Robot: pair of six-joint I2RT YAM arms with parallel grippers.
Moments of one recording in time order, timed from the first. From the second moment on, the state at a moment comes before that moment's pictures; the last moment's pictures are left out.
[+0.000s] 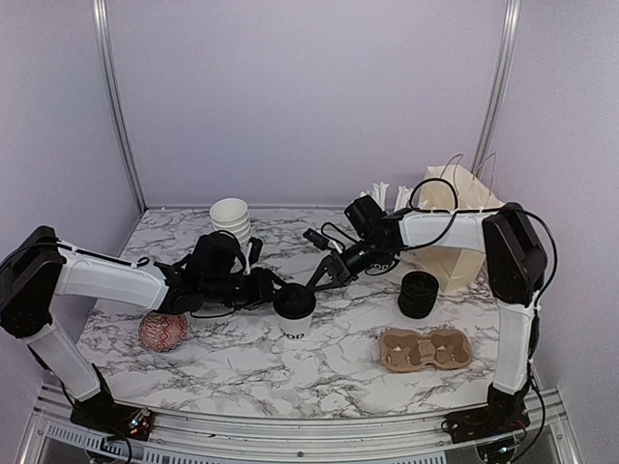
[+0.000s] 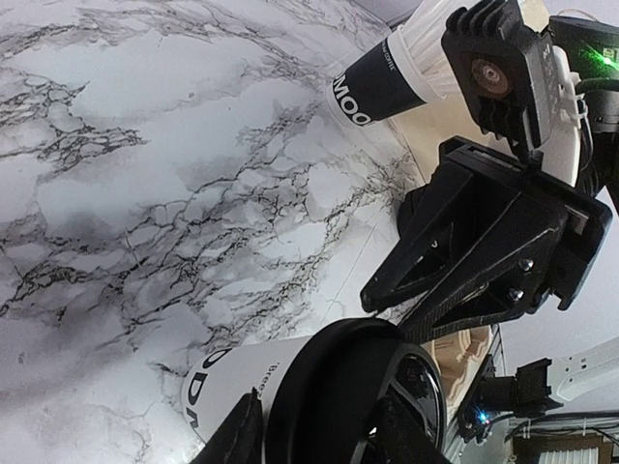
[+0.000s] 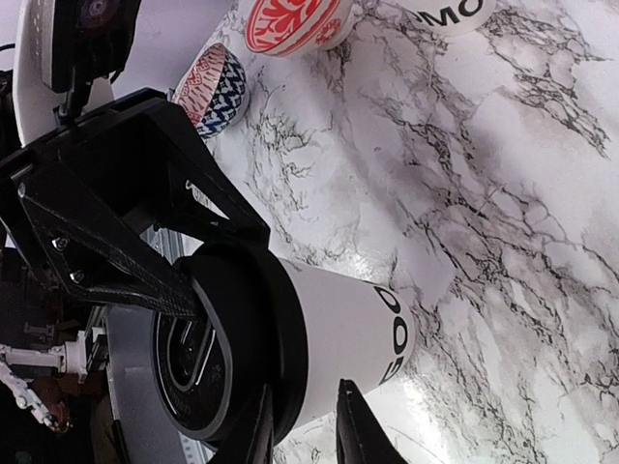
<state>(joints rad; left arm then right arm) -0.83 1.63 0.84 0.24 0.22 -0.86 0.62 2.03 1.50 -0.54 -0.92 0.04</state>
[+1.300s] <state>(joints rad) -0.86 1.58 1.00 -0.10 0.18 -0.67 0.70 1.93 1.38 -0.70 -0.96 -0.18</state>
